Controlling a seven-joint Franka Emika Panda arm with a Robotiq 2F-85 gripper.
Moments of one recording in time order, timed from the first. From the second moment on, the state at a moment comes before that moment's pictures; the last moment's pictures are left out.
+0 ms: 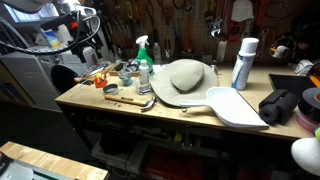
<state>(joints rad) -0.12 -0.28 -0.06 -2.25 -0.31 1.85 -0.18</state>
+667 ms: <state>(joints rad) -0.12 -0.28 -0.06 -2.25 -0.31 1.85 -0.18</state>
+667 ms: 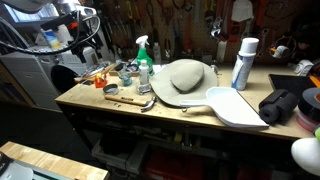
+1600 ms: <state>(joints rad) -0.15 -0.20 -0.15 -2.38 -0.01 2.16 0.04</state>
